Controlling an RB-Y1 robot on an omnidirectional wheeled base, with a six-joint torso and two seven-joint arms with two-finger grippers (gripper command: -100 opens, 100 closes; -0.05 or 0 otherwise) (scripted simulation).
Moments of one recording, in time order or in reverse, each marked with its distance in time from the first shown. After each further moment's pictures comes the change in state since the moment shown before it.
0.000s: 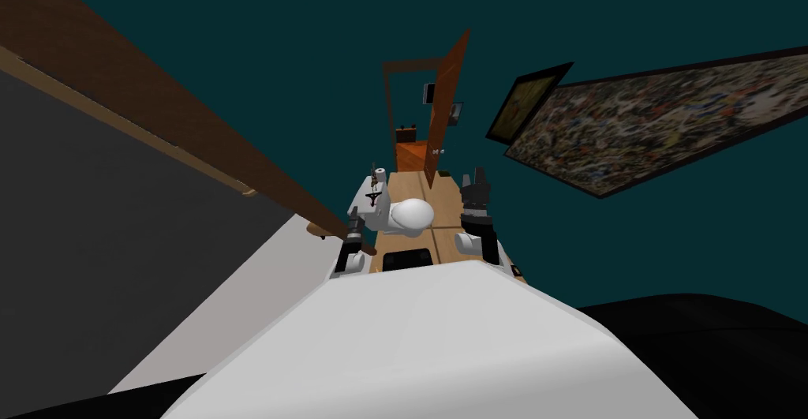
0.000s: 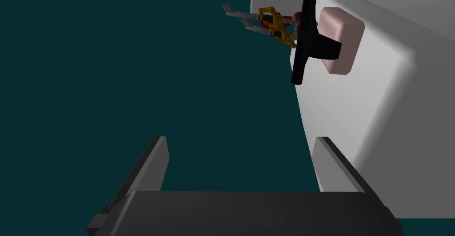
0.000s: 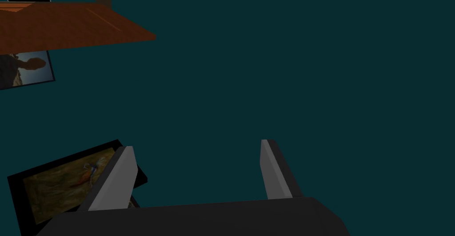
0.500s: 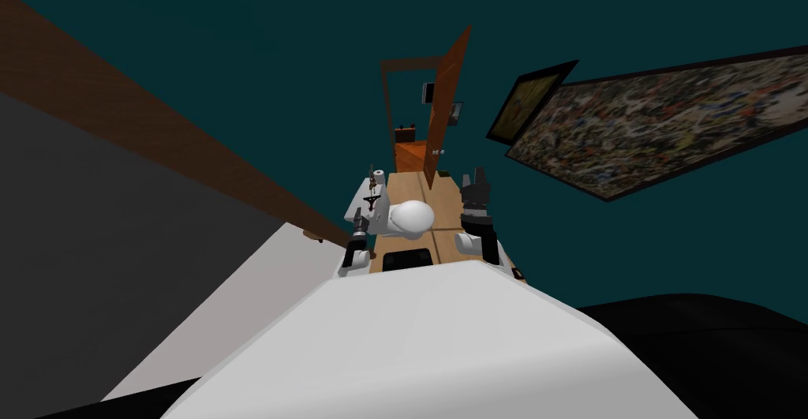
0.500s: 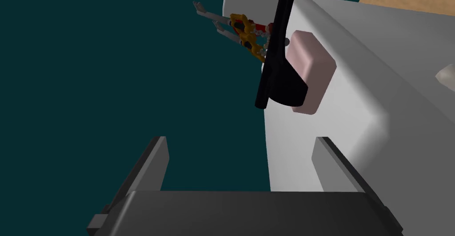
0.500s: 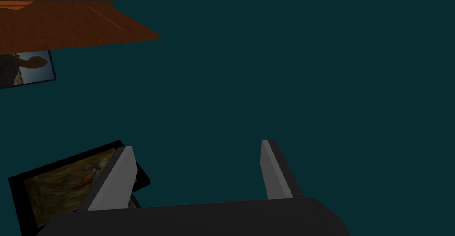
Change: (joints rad) left arm -0.063 -0.062 0.006 0.117 0.033 0.014 0.048; right arm 0.000 0.000 0.000 0.000 0.000 0.000 0.000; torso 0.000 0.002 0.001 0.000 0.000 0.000
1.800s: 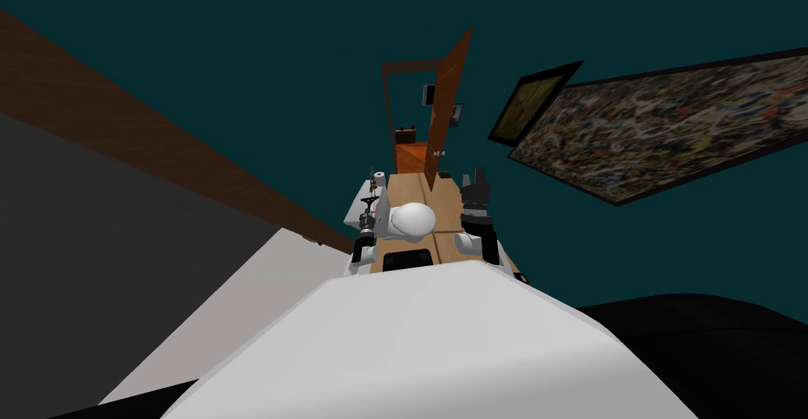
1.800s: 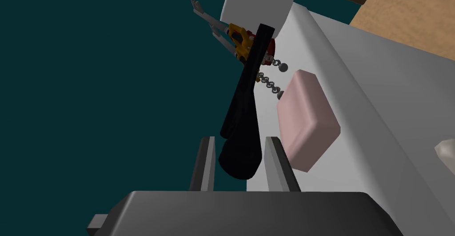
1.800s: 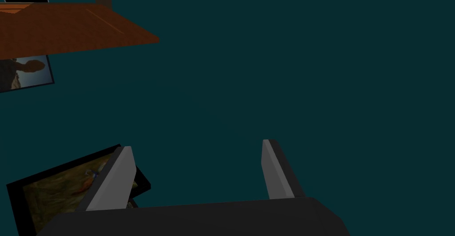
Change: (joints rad) left arm -0.028 -0.127 0.006 0.025 0.018 0.025 0.021; right arm 0.000 0.000 0.000 0.000 0.000 0.000 0.000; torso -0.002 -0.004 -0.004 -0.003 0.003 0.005
